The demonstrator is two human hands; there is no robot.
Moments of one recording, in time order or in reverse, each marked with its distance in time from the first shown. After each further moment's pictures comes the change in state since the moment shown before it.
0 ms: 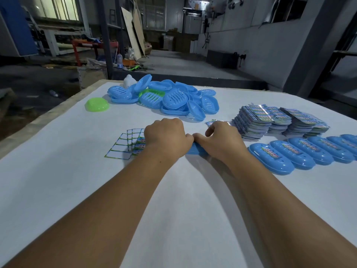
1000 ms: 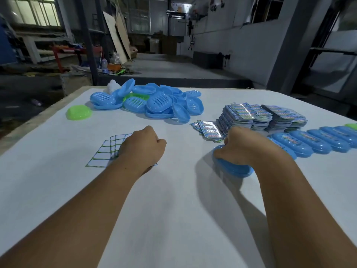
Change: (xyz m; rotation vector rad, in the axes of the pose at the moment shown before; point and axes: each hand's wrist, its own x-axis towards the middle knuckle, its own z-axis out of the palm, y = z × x) left_hand 0.003 -0.024 0.020 -0.278 -0.095 -0.093; right_hand -0.020 0.038 -0.074 -0.349 -0.239 0.094
